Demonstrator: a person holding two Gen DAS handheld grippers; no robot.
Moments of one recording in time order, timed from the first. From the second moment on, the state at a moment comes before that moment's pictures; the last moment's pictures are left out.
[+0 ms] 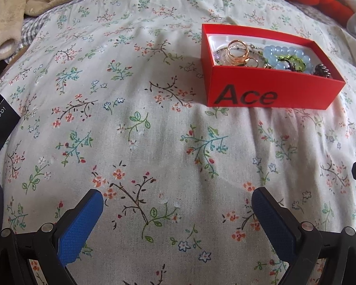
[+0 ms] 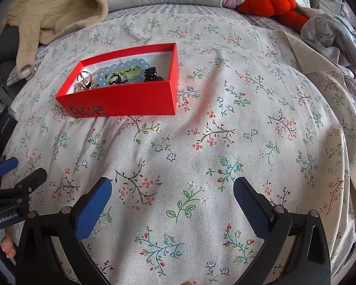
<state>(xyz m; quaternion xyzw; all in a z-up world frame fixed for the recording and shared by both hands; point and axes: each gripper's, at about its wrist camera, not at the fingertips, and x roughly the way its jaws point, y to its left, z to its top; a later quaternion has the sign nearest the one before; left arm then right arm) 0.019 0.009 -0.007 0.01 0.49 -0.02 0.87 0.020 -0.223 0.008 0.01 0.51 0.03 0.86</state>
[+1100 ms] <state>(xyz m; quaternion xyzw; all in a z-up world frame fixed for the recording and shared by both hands) 0.019 -0.002 -0.010 0.02 0.49 -0.03 0.87 0.020 -0.222 0.007 0.00 0.51 0.02 0.86</state>
